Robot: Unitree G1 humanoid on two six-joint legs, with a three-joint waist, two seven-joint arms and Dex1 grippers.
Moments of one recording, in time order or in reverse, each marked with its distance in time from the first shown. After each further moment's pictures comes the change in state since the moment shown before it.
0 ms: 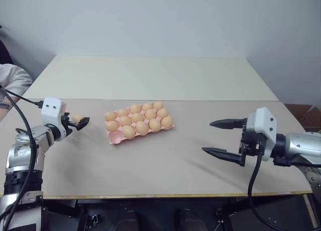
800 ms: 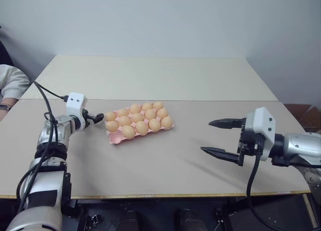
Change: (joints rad) left arm -0.382 -0.117 -0.160 0.593 0.178 -0.218 -0.045; right arm -0.001 0.008 0.001 -0.020 0.001 0.001 -0.026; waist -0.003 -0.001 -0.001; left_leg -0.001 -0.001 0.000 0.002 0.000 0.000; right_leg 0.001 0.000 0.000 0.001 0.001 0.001
